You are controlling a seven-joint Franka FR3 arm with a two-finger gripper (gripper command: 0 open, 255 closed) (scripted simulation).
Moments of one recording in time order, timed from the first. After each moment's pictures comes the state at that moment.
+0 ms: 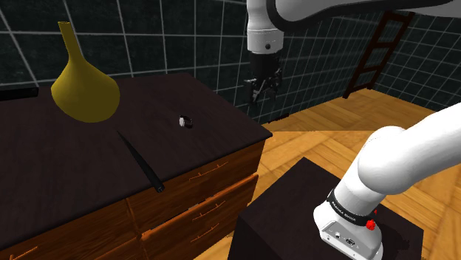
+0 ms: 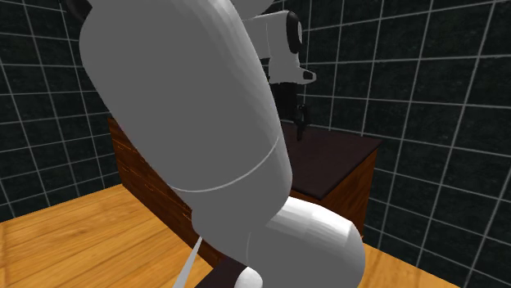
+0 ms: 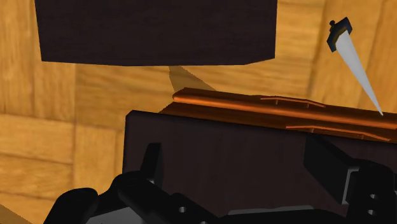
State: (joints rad) arm 0.06 -0.53 0.31 -2.30 0.08 1.62 0.29
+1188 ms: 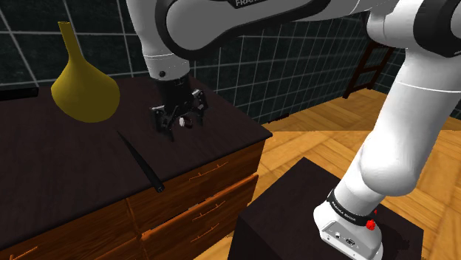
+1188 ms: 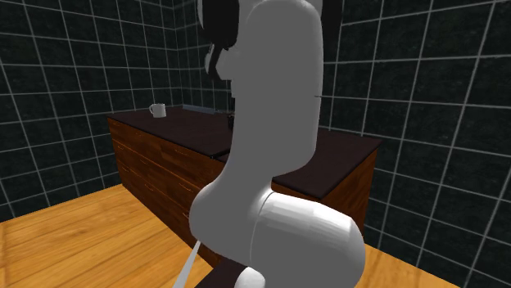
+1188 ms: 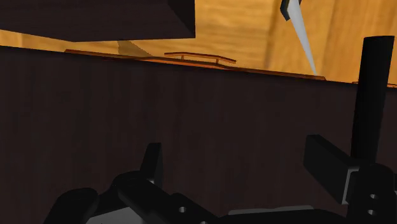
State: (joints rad) arm 0.15 0.13 0.60 -1.80 -0.10 1.72 0.78
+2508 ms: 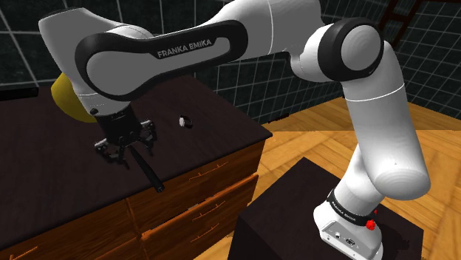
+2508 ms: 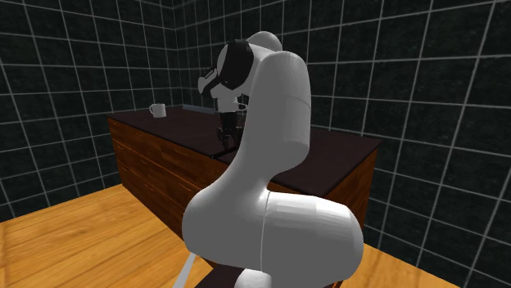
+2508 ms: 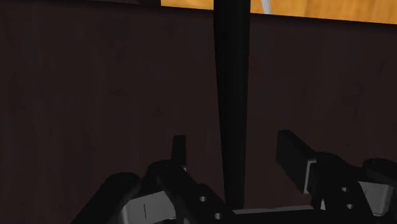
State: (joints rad) arm 0.40 0.63 0.57 -1.32 -0.34 1.66 0.98
